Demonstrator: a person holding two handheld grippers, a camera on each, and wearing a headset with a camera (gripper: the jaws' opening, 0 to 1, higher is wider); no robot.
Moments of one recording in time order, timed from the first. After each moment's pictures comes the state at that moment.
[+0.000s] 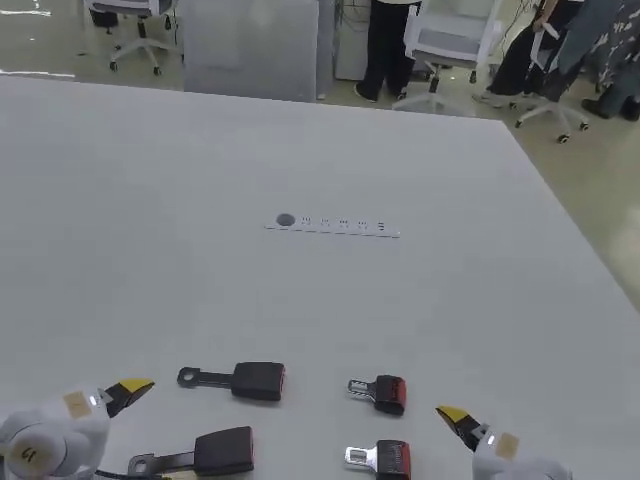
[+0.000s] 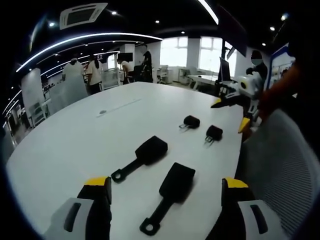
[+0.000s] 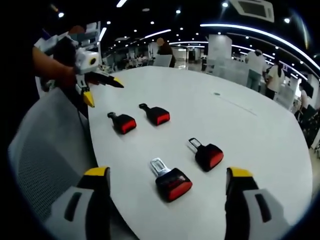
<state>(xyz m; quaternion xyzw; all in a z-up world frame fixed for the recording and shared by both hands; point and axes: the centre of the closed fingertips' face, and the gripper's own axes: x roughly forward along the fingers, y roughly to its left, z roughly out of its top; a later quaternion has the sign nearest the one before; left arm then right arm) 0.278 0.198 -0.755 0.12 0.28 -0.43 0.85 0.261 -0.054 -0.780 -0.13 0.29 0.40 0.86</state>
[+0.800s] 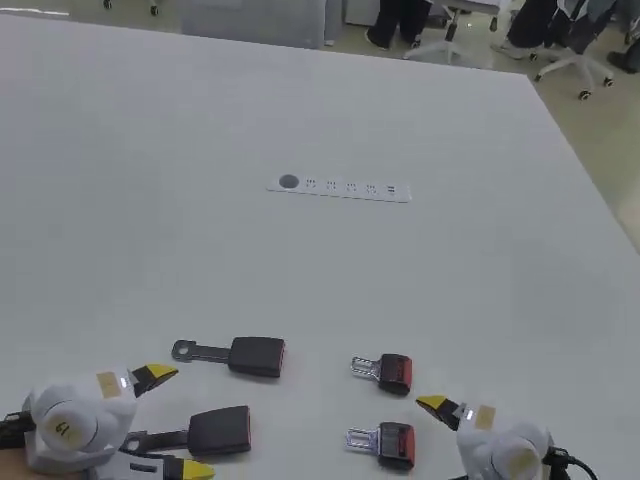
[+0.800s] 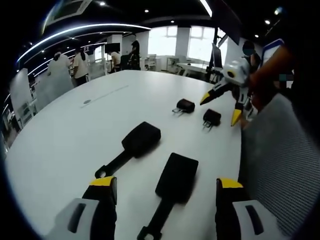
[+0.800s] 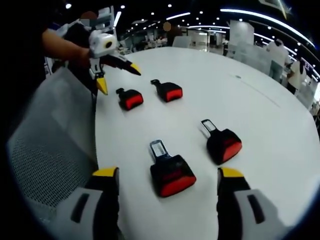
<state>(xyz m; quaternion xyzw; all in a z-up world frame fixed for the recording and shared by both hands) 0.289 0.178 -0.800 0.14 0.32 -0.47 0.81 0.267 -0.052 -0.827 -0.17 0.35 0.47 0.79</state>
